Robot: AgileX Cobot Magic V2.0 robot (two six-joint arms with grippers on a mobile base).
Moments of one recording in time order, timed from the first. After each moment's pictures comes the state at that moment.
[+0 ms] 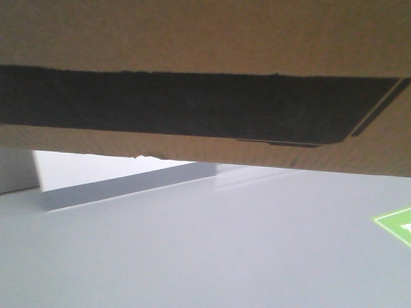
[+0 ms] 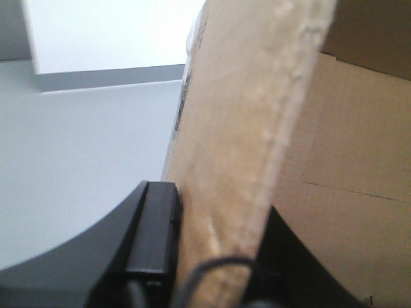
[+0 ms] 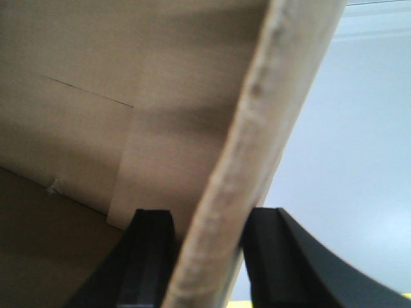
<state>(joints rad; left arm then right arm) -0.27 0.63 -1.23 0.01 1.05 -0.24 0.22 0.67 -1.22 0.16 1.20 0.02</state>
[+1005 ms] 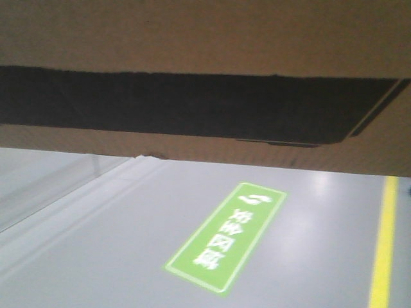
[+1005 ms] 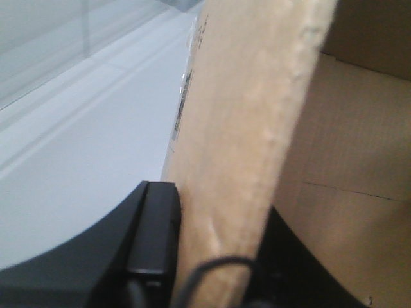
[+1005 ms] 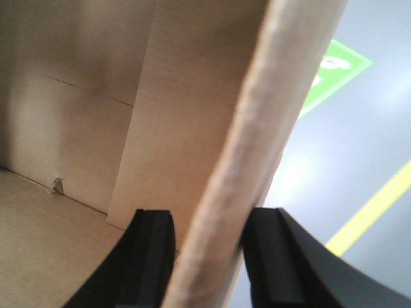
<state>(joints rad) -0.27 0.63 -1.23 0.01 1.05 -0.24 0.22 0.67 -1.22 0.17 1.20 0.02</state>
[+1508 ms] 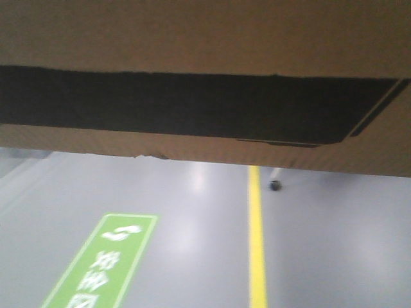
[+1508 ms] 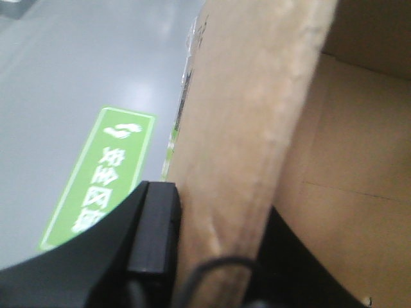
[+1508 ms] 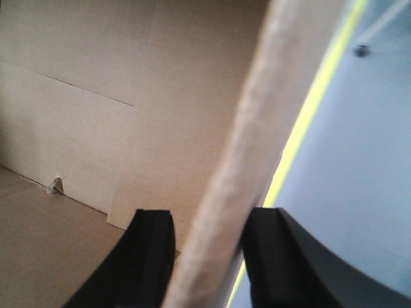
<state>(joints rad) -0.27 0.63 -1.23 0.01 1.05 -0.24 0.22 0.67 -1.22 0.17 1.20 0.02</state>
